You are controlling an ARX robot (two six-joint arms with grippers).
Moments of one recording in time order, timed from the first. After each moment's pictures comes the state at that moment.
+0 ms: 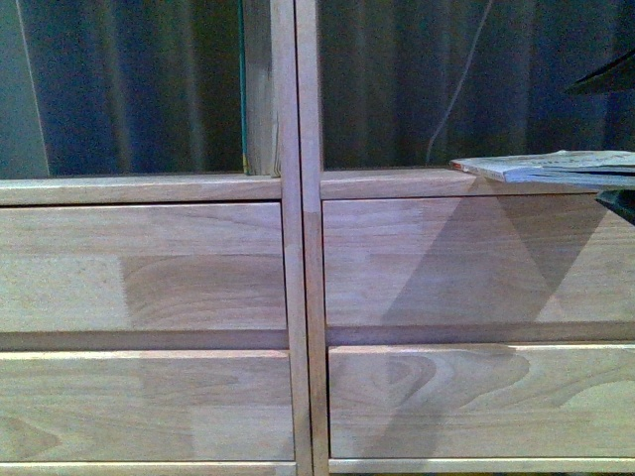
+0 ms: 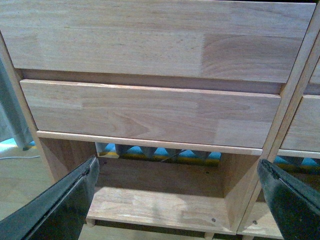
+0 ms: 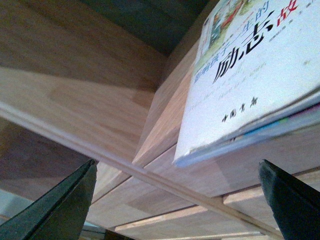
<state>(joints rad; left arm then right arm) 0.00 0.00 0.01 0.00 0.00 0.00 -0.02 1.36 0.81 0.66 -0.34 1.02</state>
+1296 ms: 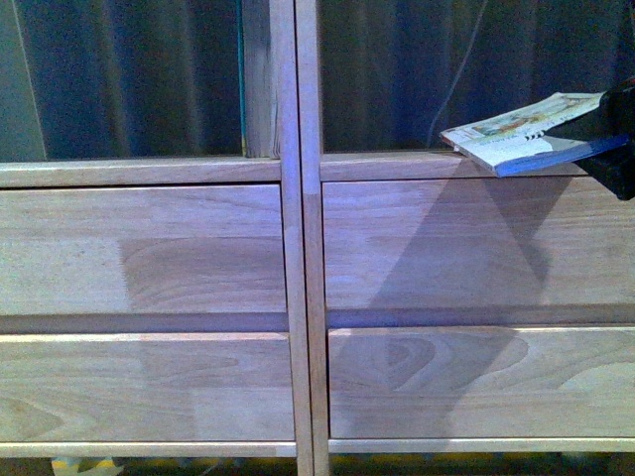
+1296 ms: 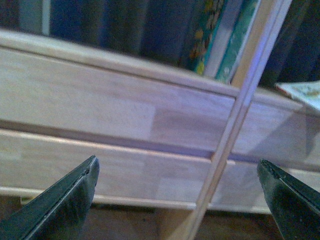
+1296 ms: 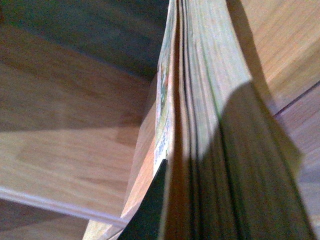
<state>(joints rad) 0.58 0.38 0.17 0.55 0.74 -0.41 -0.02 1.52 0.97 0.67 -0.30 1.13</state>
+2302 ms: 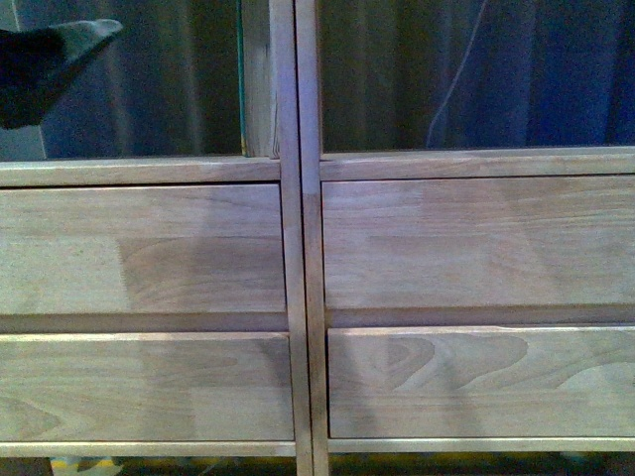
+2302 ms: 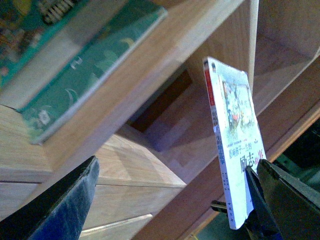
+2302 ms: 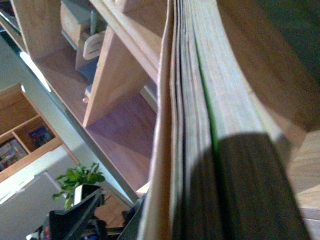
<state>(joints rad) -0.09 1.48 0.97 1.01 0.68 -1.08 0.14 1.33 0.98 0.88 -0.46 0.93</state>
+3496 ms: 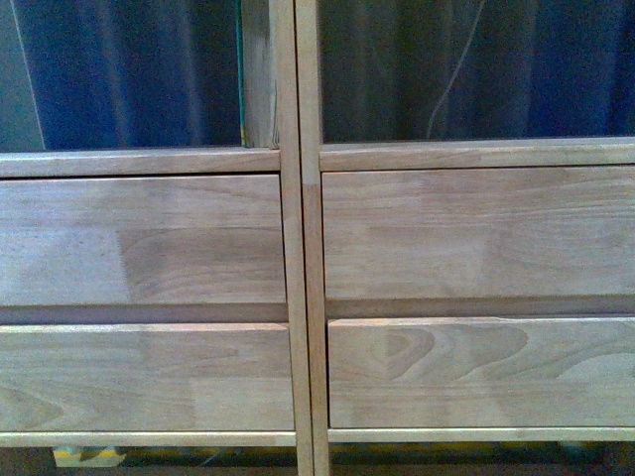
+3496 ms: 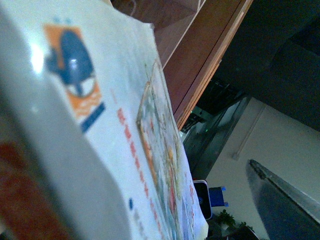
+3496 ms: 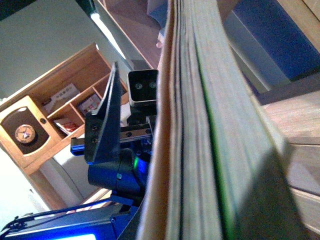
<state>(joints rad) -0.37 1.57 1.20 1.16 0.76 -1.11 0.22 1.20 0.78 1.09 -0.71 1.14</state>
